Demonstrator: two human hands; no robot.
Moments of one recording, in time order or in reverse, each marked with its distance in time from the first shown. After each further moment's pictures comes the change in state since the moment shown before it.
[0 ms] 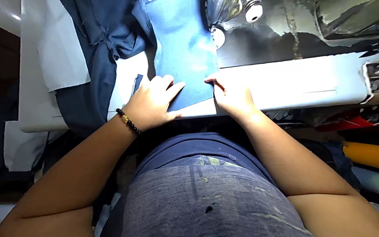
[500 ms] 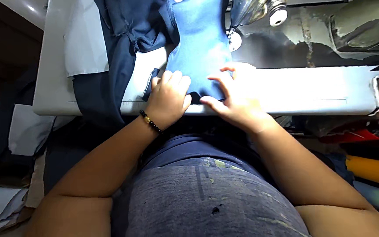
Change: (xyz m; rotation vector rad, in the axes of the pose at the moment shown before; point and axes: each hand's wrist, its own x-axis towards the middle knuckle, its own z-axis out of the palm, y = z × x) left_hand -0.010 0.029 0.007 -0.017 0.283 -0.283; right_hand 0.003 -0.039 -0.010 -0.062 -0.085 -0.151
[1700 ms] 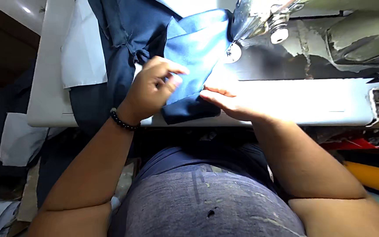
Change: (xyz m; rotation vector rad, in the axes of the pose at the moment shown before) left_hand 0.022 -0.063 -0.025 -0.705 0.163 0.192; right_hand 0.052 0.000 -0.023 0.661 -0.431 -0.058
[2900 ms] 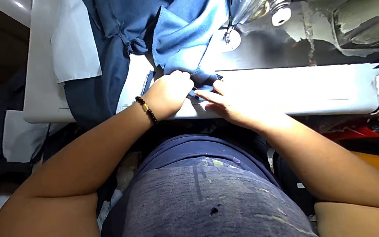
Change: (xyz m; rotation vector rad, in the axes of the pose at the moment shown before) left_hand 0.011 0.011 0.046 0.669 -0.493 0.068; right_hand -0.039 0.035 0.017 -0.805 0.055 -0.169
